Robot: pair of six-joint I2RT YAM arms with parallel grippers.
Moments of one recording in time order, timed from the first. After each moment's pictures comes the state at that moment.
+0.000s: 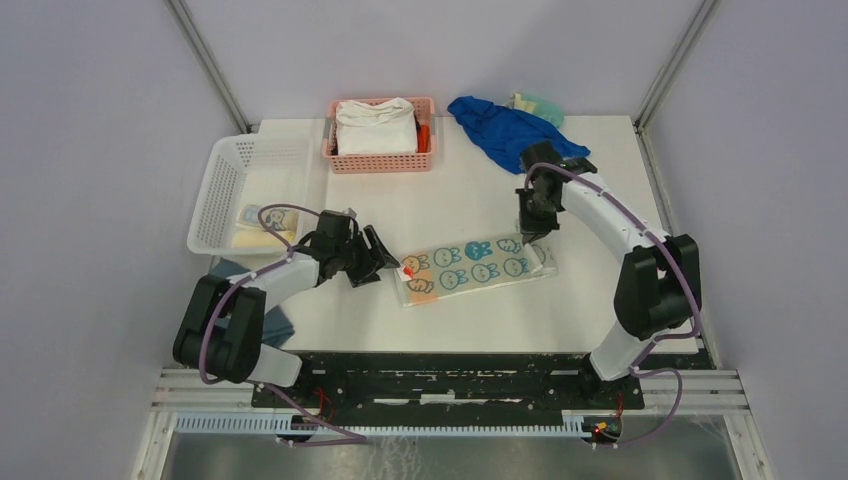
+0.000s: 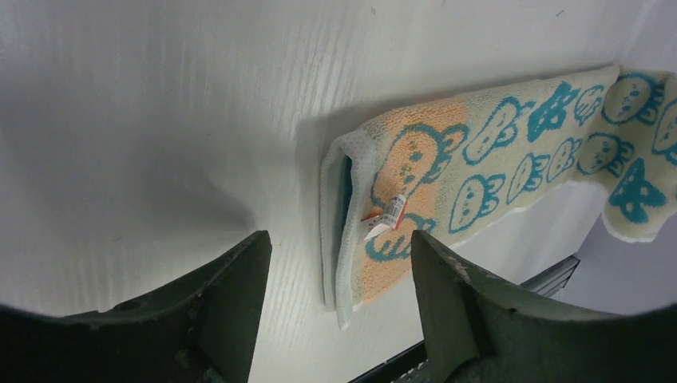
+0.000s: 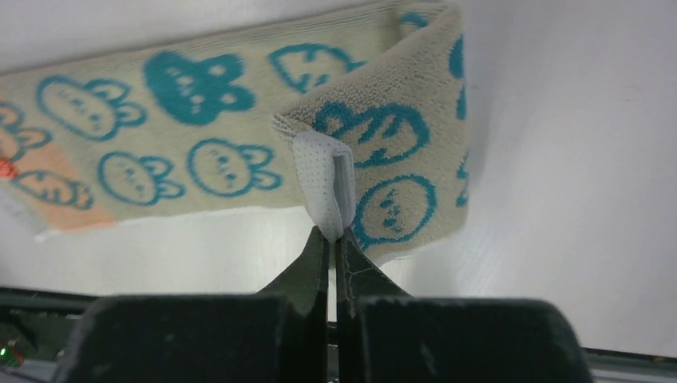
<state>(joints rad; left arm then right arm) -0.30 1.40 0.63 -0.13 0.32 -0.78 0.29 1.68 1.37 -0.98 0.05 0.32</state>
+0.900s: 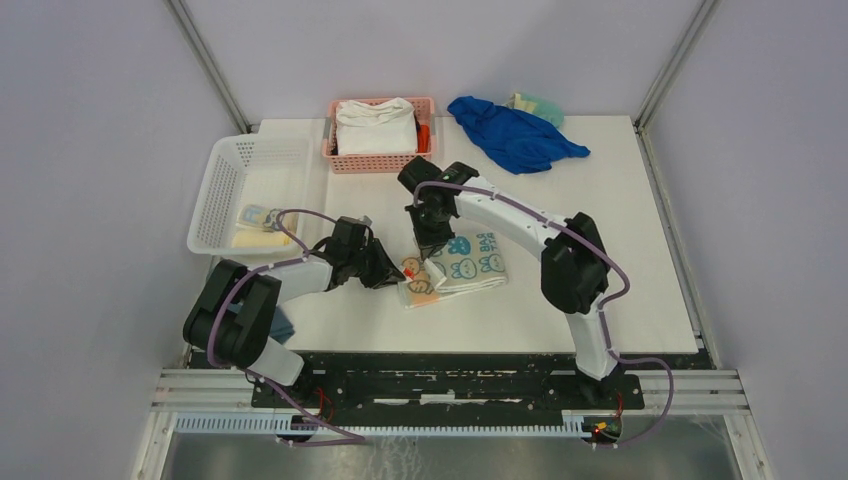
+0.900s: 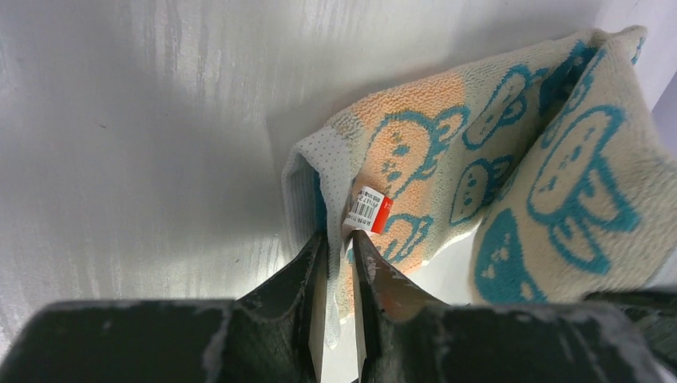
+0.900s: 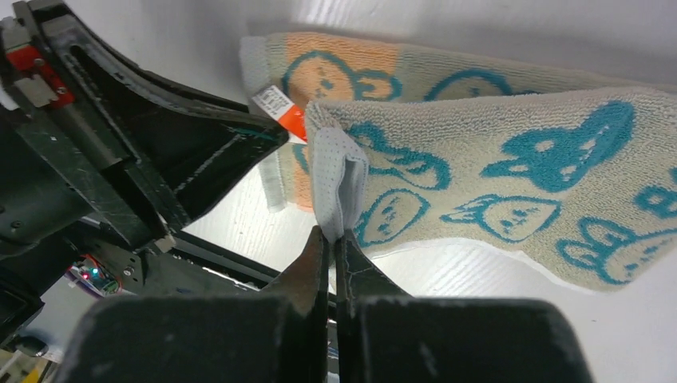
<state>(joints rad) -0.40 1.51 0.60 0.00 0.34 -0.85 0.79 2.06 1.85 -1.04 -0.09 0.52</state>
